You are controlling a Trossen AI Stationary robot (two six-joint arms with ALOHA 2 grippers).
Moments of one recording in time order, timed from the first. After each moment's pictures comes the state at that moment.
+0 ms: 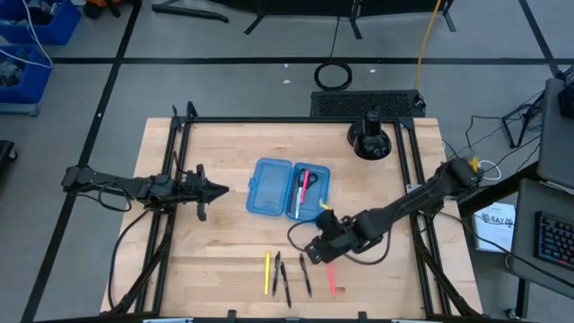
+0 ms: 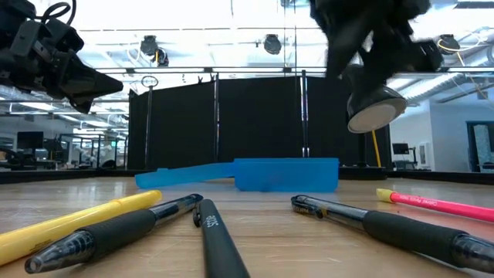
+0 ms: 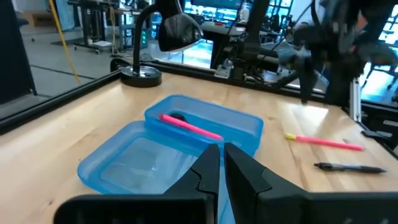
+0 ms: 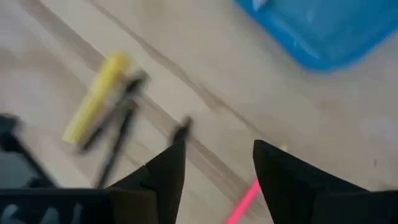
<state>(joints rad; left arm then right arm) -0.16 0.20 0.01 0.09 -0.30 -0.19 0.46 1.73 1.27 -0.69 0.24 1.38</state>
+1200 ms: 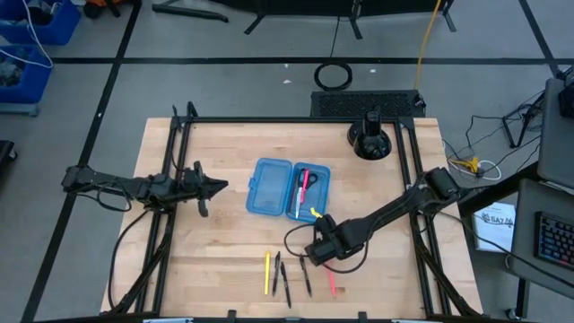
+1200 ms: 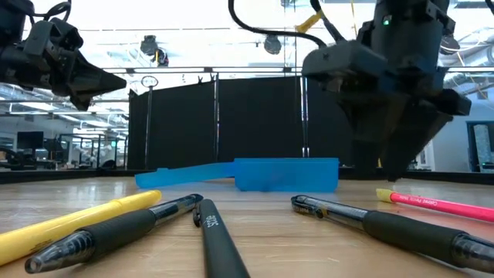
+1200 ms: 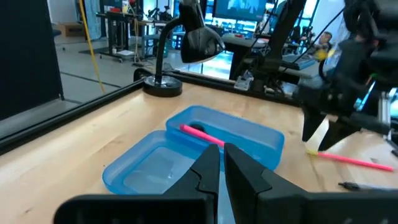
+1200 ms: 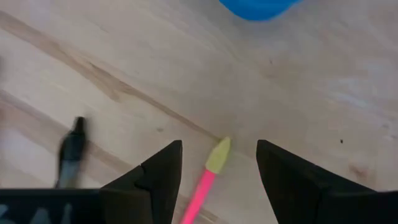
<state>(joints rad) -0.16 0.20 0.01 0.12 -0.39 -0.18 0.45 1.90 1.27 -0.82 0.18 1.50</state>
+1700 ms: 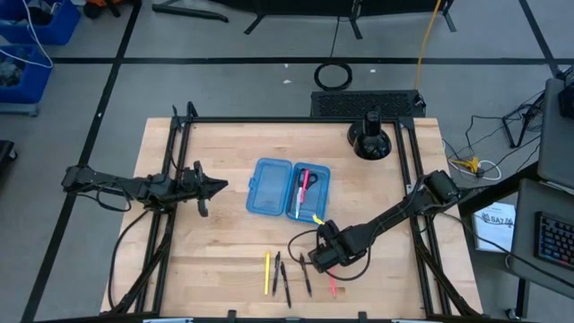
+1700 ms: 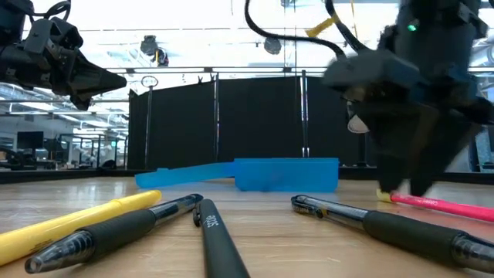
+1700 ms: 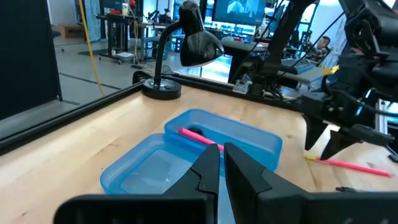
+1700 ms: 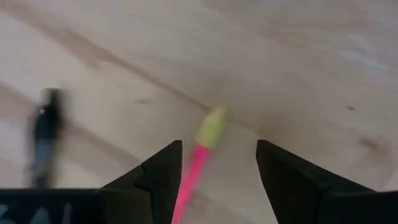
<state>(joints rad) -0.17 0.20 0.01 0.13 -0.39 -0.19 0.49 1.91 1.23 -0.80 0.18 1.56</state>
